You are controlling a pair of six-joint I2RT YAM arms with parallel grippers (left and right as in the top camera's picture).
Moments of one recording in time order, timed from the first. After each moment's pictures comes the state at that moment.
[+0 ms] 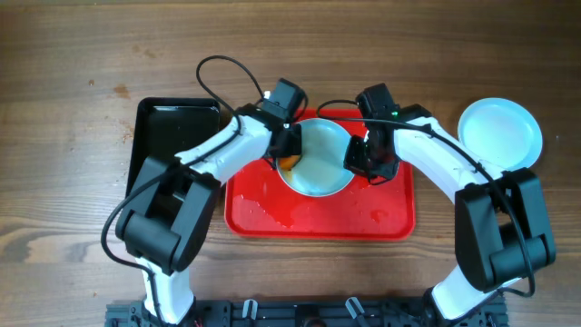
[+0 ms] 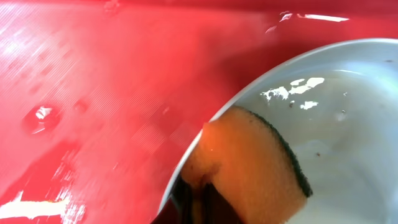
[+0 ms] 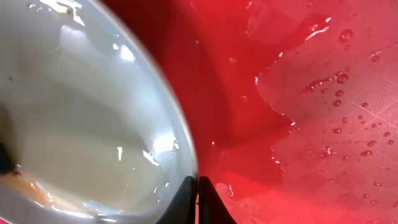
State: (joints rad) left arm -0.51 2.00 1.26 -0.53 0.08 -0.46; right arm 0.33 1.81 1.11 -0.81 -0.17 0.64
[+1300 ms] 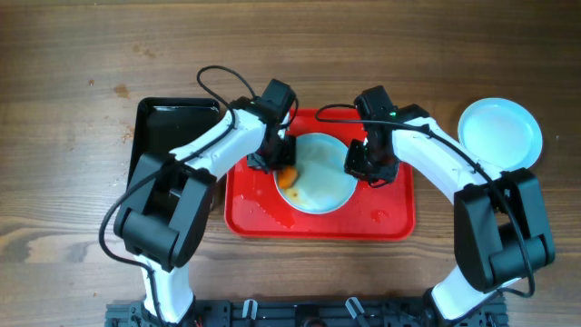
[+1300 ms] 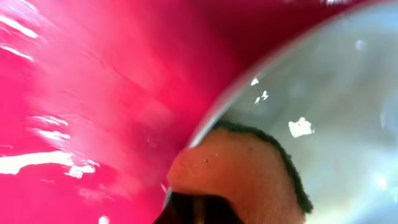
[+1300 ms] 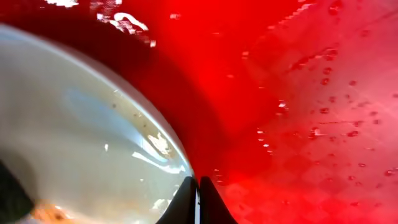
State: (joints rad) left arm -0.49 2.01 1.30 -0.81 0.25 -0.38; right arm 0.34 1.81 1.11 -0.86 -0.15 0.63
